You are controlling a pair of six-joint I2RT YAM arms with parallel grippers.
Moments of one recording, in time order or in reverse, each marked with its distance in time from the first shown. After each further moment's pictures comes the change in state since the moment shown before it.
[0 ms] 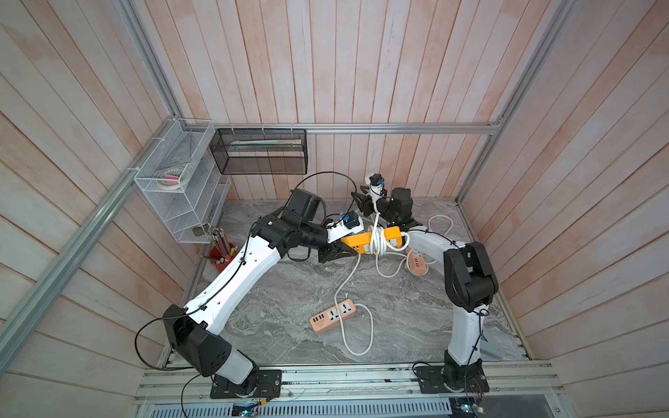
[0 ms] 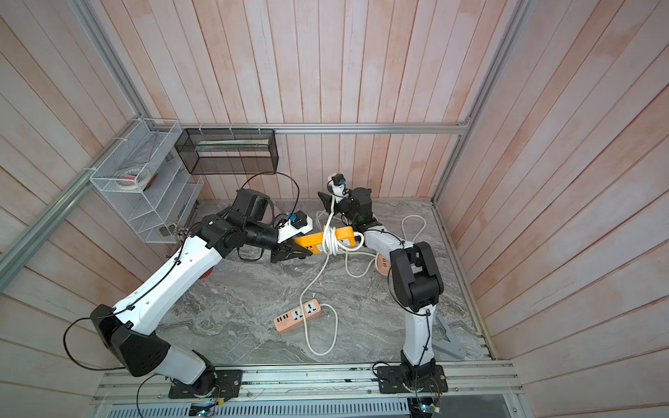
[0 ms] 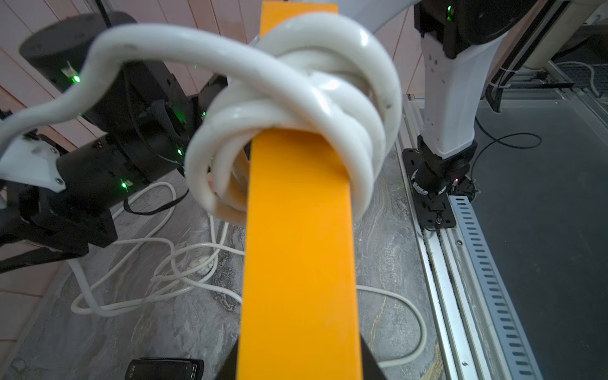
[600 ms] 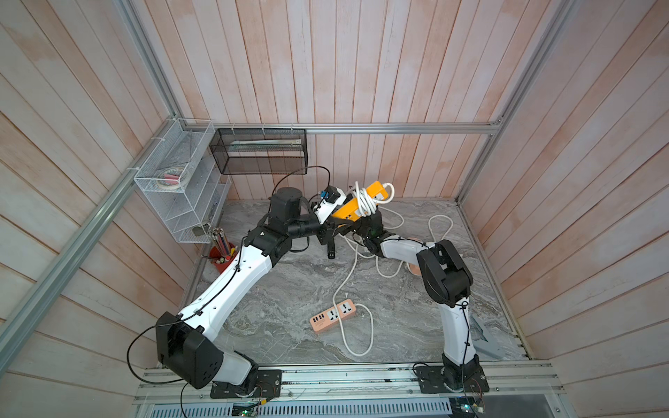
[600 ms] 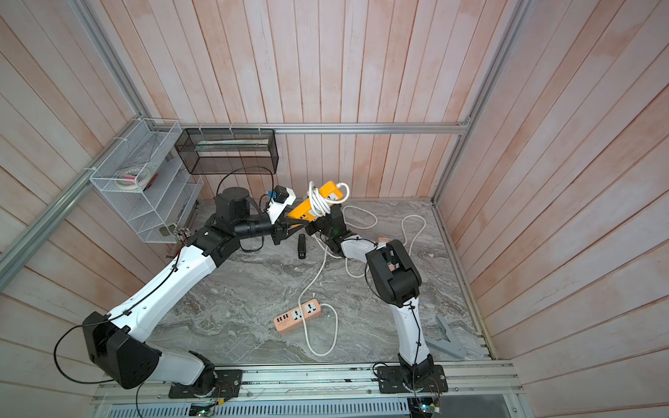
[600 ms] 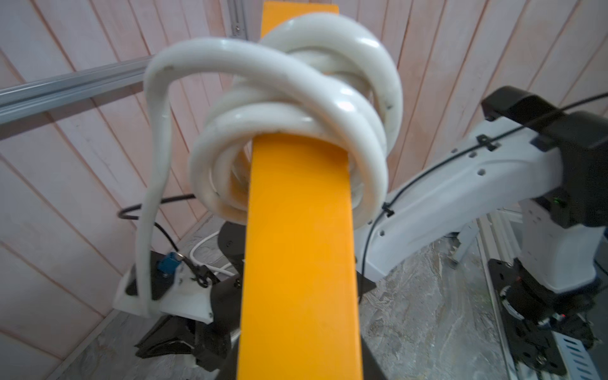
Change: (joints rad) left arm 0.128 -0.082 -0.241 0.621 -0.110 -0.420; right arm 0.161 0.097 -0.028 -0.108 0.071 0.004
